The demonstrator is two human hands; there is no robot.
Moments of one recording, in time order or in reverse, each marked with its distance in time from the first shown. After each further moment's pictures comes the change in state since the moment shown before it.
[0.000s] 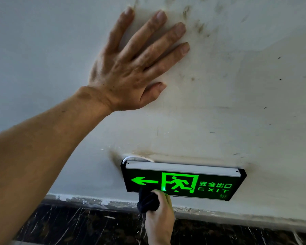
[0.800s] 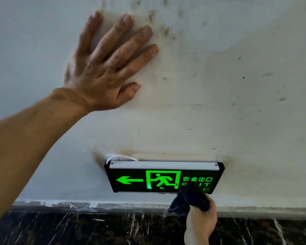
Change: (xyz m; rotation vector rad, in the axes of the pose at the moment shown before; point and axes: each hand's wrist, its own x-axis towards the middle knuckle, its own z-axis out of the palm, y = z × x) left_hand -0.002 -0.001 -0.001 0.009 -0.001 0.012; right_hand 0.023 0.025 -0.096 0.583 0.635 0.438
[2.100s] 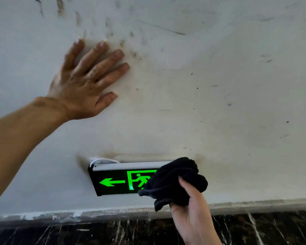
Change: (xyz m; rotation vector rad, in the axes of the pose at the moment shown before) left_hand -0.003 -0.001 -0.015 -0.204 -0.087 -0.061; right_hand -0.039 -0.096 -0.056 0.652 -0.682 0.382
